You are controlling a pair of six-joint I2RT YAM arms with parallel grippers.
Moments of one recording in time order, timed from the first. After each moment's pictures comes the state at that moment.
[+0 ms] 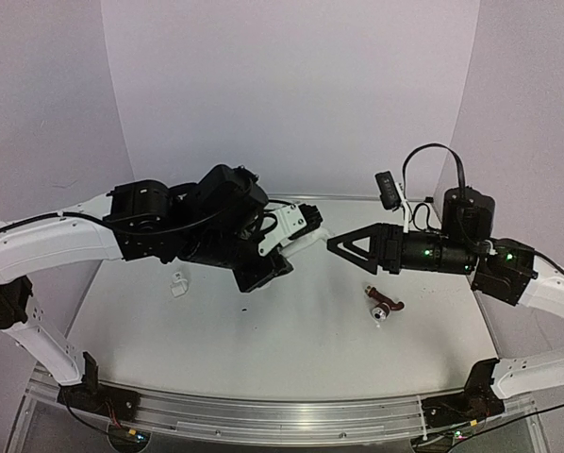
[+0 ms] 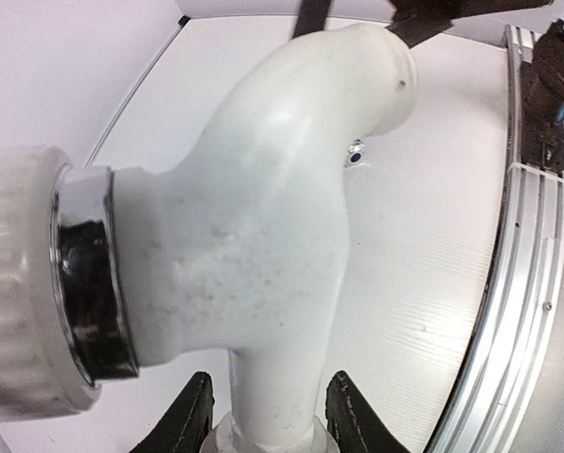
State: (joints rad) left arm -1.29 1.54 1.58 -0.76 -0.23 0.14; right arm 0.93 1.02 0.93 -0.11 -0.30 0.59
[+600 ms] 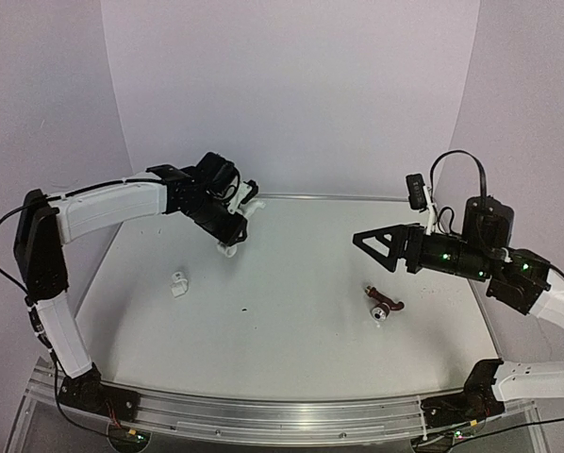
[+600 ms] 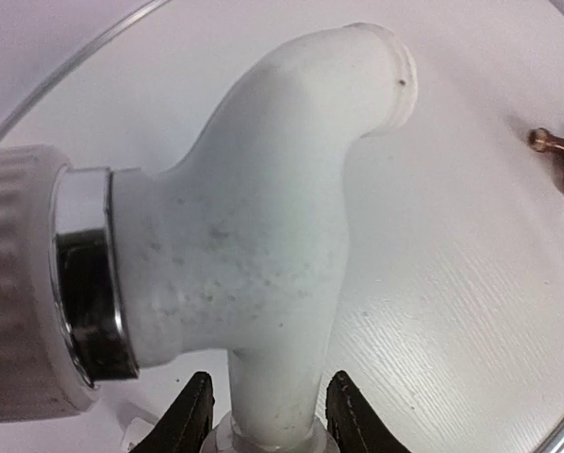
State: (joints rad) left arm -0.77 1.75 1.56 -0.71 -0.06 -0.02; right arm 0.79 0.87 0.83 -0.16 -0.20 0.50
